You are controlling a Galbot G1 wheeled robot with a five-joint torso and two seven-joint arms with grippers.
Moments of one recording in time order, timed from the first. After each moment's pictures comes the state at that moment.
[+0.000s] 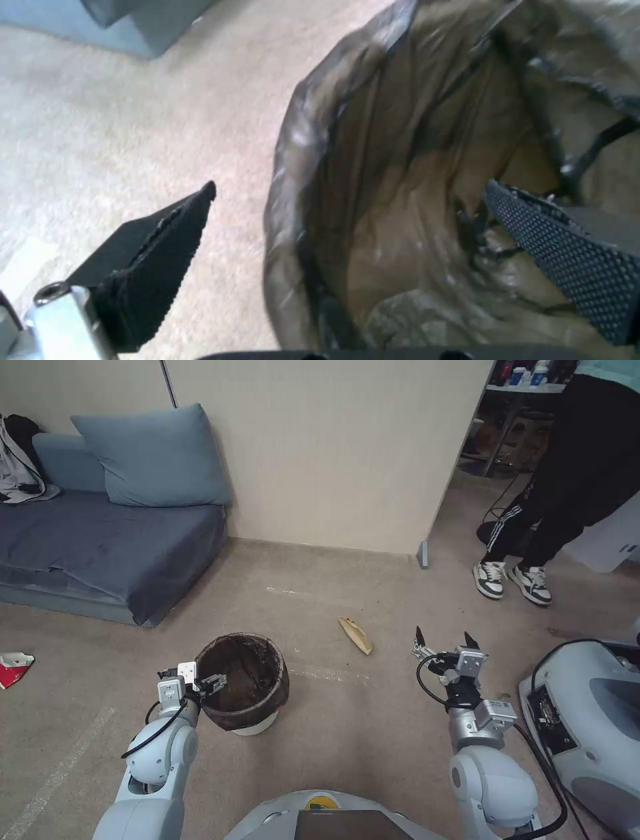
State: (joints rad) left arm 1.48 -1.42 -0.65 -2.10 -0.27 0.73 -0.23; right arm -1.63 1.61 0.68 2.26 0.06 -0.13 0.00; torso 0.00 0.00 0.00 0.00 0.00
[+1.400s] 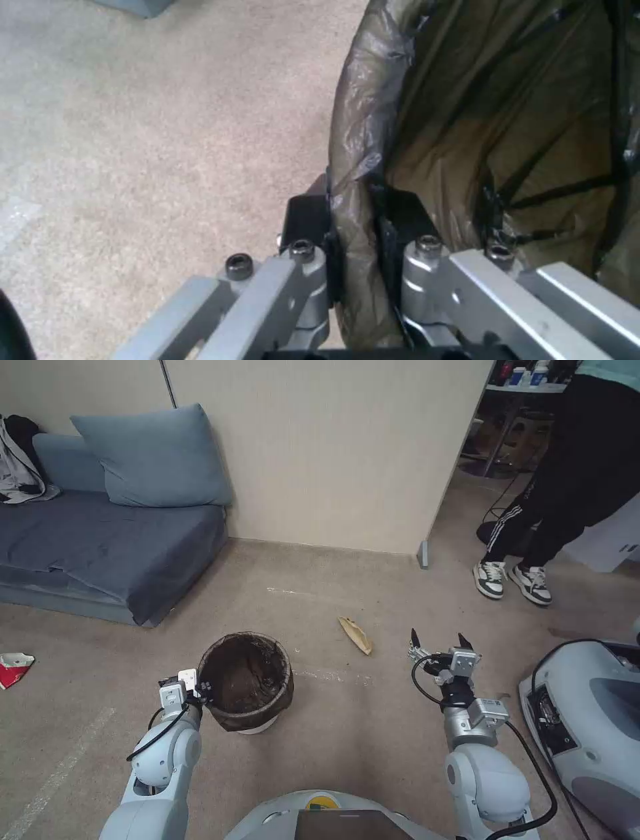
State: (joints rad) left arm 1.49 -1.44 -0.65 -2.07 -0.33 0.73 -0.28; right arm -1.61 1.61 0.67 2.23 0.05 -0.12 -0.01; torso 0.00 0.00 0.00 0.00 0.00
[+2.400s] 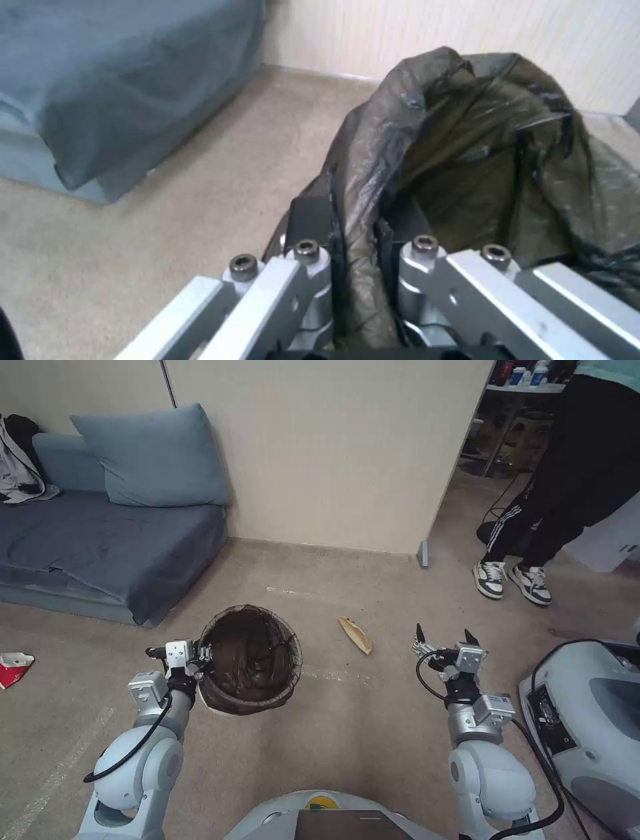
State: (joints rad) left arm 1.58 -1.40 -0.67 -2.37 -0.36 0.55 -0.15; right arm -1.60 1.61 0.68 2.26 0.05 -0.14 0.01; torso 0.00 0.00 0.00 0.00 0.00
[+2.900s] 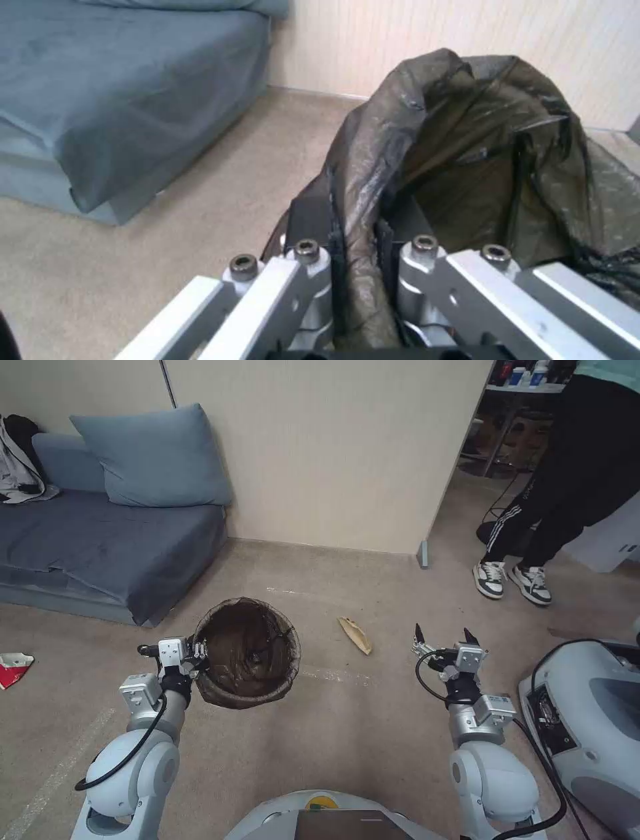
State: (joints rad) left arm 1.59 -1.39 -0.68 -2.39 -0.34 0.52 -0.15; right arm -1.61 1.61 0.68 2.27 0.03 -0.15 -0.01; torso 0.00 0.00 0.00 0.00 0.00
